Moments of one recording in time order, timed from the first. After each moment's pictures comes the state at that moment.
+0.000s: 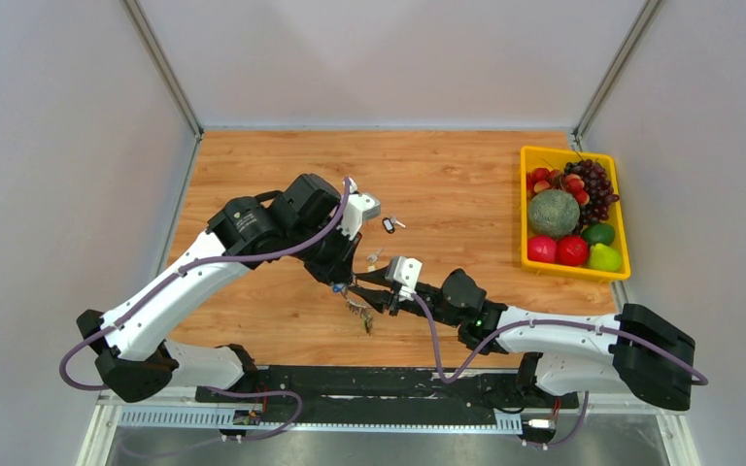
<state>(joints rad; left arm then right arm) -0.89 1.27 1.54 -1.21 0.23 -0.18 1.14 1.18 0.48 0.81 -0.11 -0.13</state>
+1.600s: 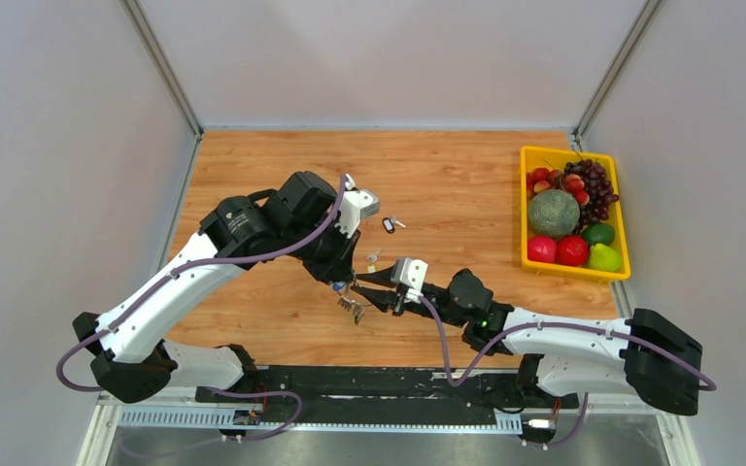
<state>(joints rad) -0.90 1.26 1.58 -1.22 0.23 -0.18 1.14 1.13 0.48 0.79 -0.13 -0.15</state>
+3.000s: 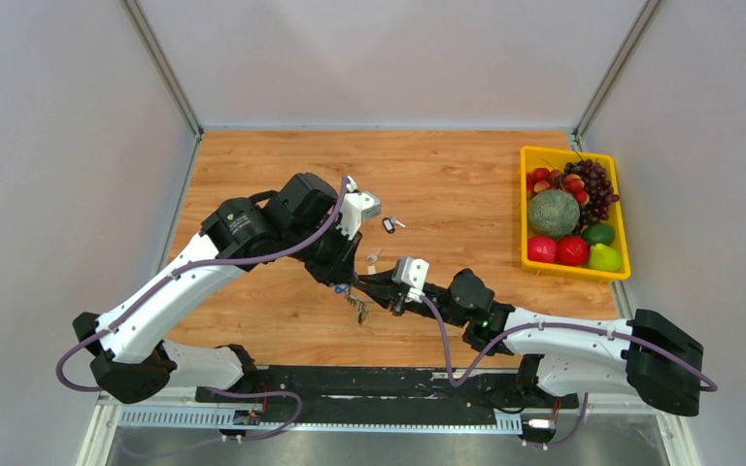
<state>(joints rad) -0.91 1.26 1.56 -1.21 0.26 -0.19 1.14 1.12 0.48 0.79 -0.13 -0.14</state>
